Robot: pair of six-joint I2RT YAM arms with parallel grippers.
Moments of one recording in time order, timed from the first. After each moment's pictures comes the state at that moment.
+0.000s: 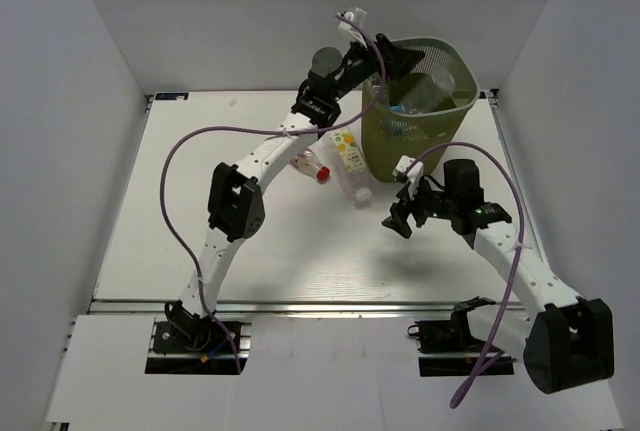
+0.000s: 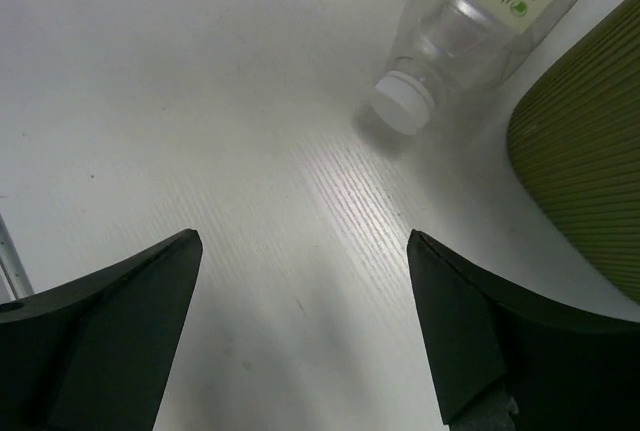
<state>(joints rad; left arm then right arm) -0.65 2.39 2.35 0.41 0.32 -0.66 0.27 1.05 0.68 -0.31 -0.69 -0.54</state>
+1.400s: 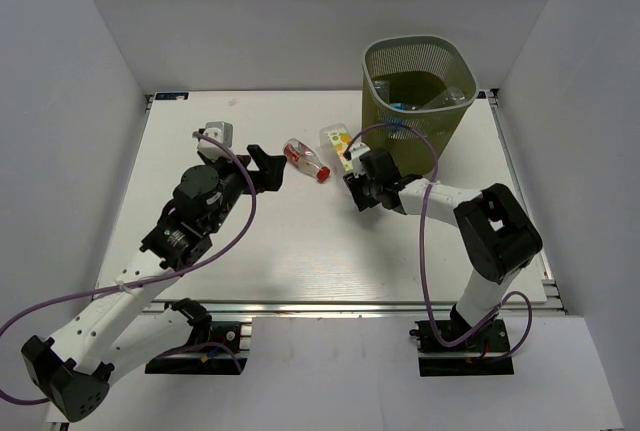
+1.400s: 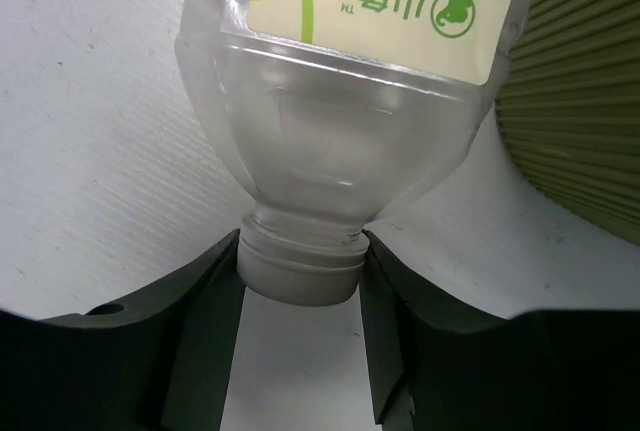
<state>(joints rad) -0.63 0.85 0.86 -0.08 -0.26 -0.42 0.60 1.74 0.97 -0.07 0.05 -0.06</state>
